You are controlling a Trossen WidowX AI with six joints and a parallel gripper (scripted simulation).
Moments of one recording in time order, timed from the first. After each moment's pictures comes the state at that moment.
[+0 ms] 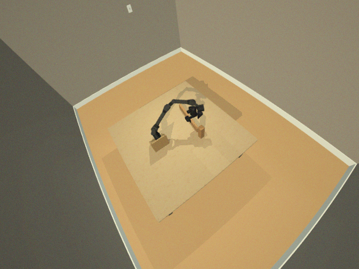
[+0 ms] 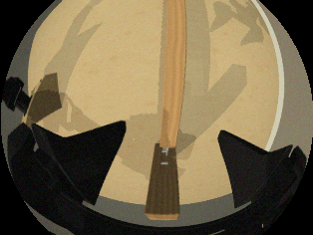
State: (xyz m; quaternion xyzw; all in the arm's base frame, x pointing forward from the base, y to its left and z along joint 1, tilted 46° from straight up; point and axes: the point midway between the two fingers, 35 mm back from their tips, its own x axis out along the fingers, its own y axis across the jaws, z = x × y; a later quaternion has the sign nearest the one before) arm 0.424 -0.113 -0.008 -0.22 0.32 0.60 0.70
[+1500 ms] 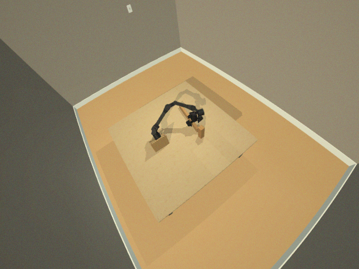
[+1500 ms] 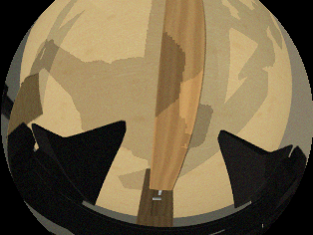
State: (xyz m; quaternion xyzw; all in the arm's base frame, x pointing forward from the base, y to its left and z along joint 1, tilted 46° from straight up) arm 0.435 -0.053 -0.066 -0.23 0.30 0.61 0.70
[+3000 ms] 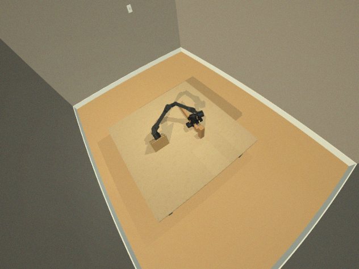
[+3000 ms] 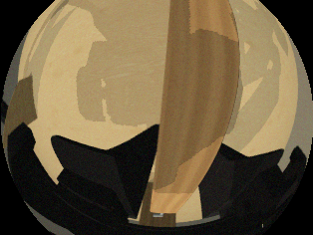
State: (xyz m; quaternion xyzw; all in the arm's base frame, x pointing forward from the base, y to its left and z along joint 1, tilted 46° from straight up) arm 0.434 -0.029 -0.087 -0.23 0.30 0.61 0.70
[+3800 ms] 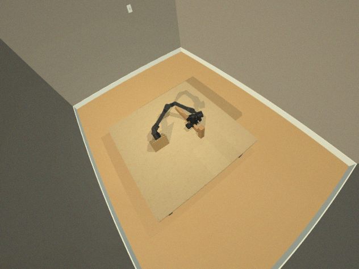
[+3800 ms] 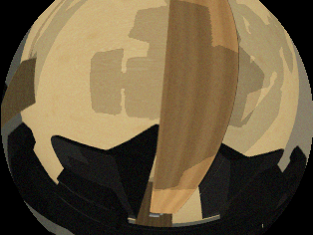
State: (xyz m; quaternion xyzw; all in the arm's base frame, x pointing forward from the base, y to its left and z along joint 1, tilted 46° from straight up) arm 0.424 -0.028 -0.087 -0.27 0.26 0.63 0.68
